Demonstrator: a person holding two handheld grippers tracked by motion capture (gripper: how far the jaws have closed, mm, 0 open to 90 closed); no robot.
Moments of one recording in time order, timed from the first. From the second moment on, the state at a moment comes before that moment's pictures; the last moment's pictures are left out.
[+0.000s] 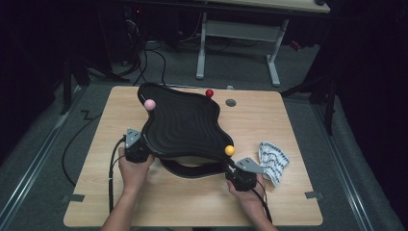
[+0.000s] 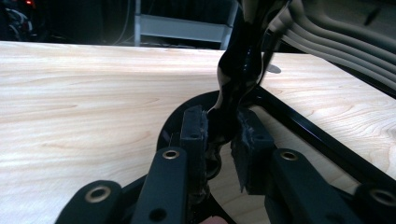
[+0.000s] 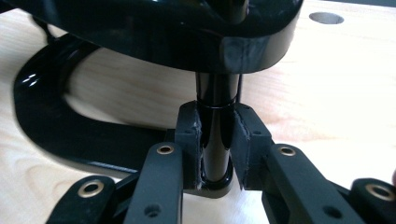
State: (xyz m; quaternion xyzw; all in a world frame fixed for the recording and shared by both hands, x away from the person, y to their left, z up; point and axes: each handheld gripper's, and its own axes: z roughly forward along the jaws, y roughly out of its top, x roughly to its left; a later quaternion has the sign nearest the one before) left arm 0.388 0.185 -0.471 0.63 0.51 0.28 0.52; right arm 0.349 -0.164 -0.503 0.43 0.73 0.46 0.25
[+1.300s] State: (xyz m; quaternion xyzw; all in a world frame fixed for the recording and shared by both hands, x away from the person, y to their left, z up) left arm 0.275 0.130 -0.509 0.69 0.46 0.19 0.53; right arm 0.301 -0.111 -0.506 0.39 0.76 0.49 0.18
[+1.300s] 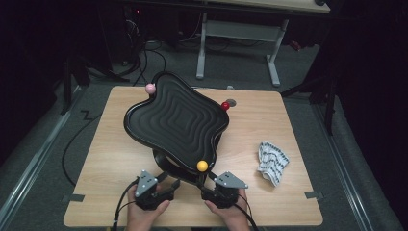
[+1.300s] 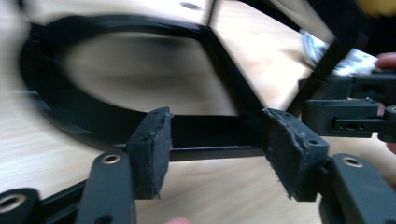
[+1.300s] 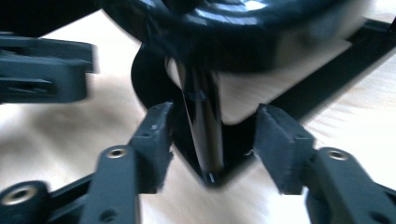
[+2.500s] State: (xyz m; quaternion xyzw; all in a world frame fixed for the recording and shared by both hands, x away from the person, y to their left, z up) left arm 0.276 0.091 -0.505 0.73 0.41 0.23 0.49; right arm 0.349 -0.191 -0.486 0.45 0.71 0.50 0.20
